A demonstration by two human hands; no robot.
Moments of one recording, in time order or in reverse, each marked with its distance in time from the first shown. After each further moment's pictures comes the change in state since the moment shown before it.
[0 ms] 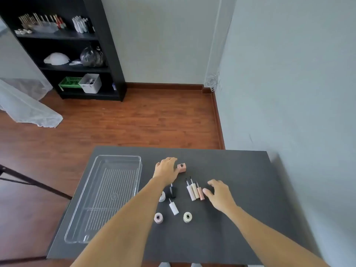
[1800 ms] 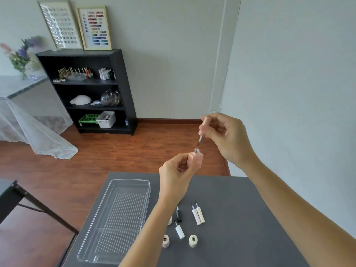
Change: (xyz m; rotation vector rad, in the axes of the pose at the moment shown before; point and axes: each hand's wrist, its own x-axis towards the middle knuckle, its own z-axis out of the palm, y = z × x) left_hand -0.143 0.109 -0.122 -0.897 0.616 0.302; right_hand -0.094 -0.200 -0.223 0.637 0.382 -0.810
